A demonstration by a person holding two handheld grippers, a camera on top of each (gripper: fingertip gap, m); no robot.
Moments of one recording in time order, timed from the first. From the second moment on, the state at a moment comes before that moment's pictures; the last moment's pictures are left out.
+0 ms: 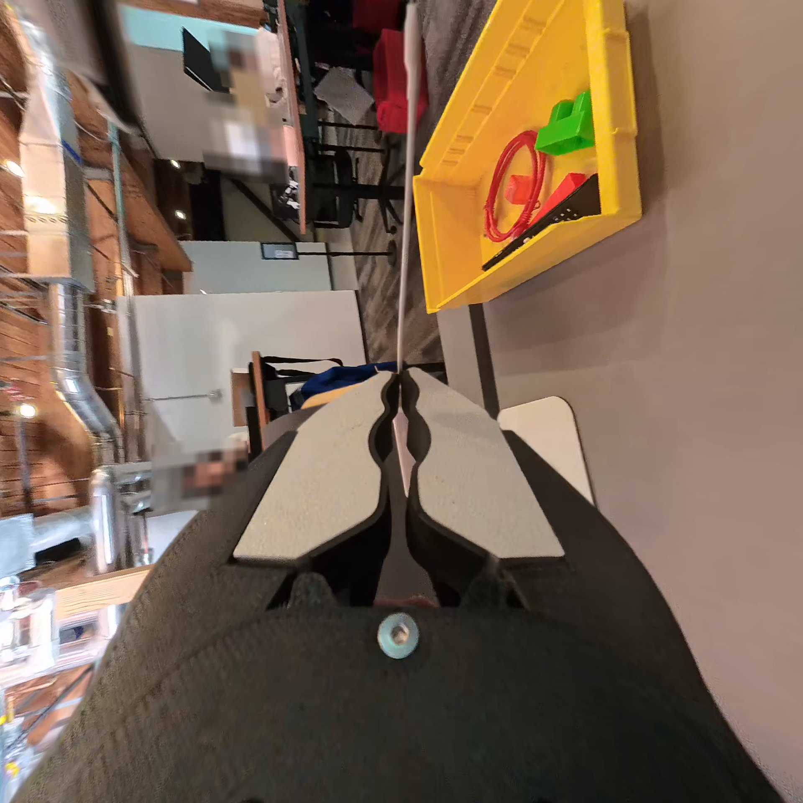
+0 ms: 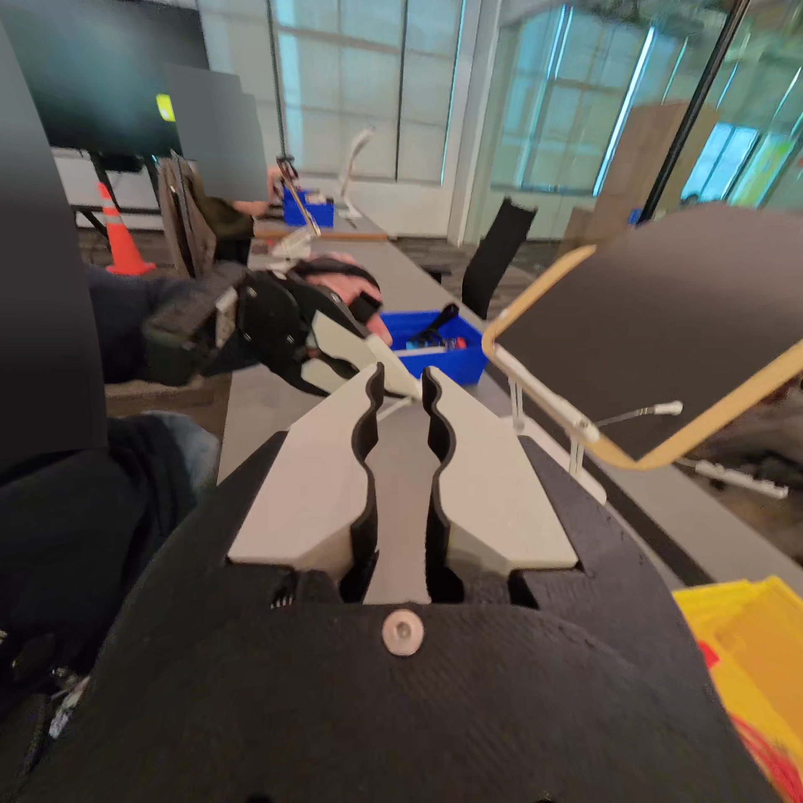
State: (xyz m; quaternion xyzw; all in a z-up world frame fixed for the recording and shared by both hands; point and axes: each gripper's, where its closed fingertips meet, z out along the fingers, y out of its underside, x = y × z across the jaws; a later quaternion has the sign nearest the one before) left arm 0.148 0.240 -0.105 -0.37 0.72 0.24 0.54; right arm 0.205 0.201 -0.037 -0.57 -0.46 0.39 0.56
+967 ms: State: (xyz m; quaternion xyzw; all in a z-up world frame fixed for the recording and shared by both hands) left arm 0.156 0.235 -0.097 -0.25 0.71 0.34 0.57; right arm 0.149 0.227 -0.108 -0.60 -0.43 0.50 0.45
